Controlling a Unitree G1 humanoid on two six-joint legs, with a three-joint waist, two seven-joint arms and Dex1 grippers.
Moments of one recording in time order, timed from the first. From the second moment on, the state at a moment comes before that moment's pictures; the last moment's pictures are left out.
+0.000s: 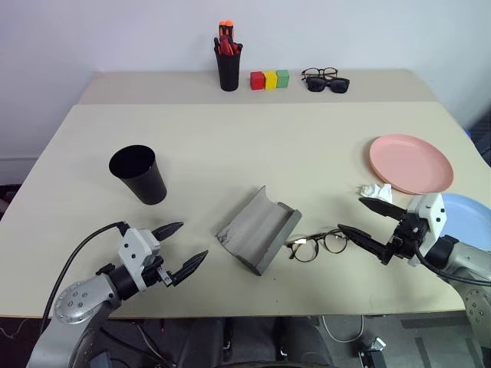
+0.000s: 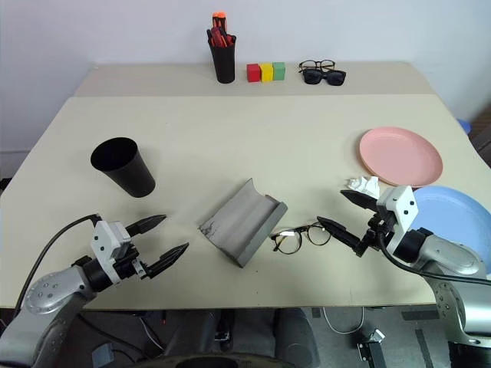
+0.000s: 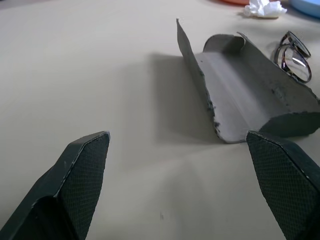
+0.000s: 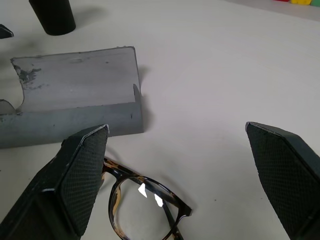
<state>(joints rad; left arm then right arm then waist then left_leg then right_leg) 0.34 0.55 0.12 -0.51 -0.40 0.17 -0.73 0.15 -0.70 -0.35 -0.32 0.58 0.34 0.92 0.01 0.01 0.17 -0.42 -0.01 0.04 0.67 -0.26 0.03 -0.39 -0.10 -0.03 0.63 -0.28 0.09</state>
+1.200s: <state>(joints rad) 0.18 0.57 0.09 -0.71 -0.49 0.47 -0.59 0.17 -0.72 -0.37 -0.21 0.57 0.25 1.04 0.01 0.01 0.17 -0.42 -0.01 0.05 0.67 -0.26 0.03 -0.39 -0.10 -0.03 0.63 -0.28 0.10</state>
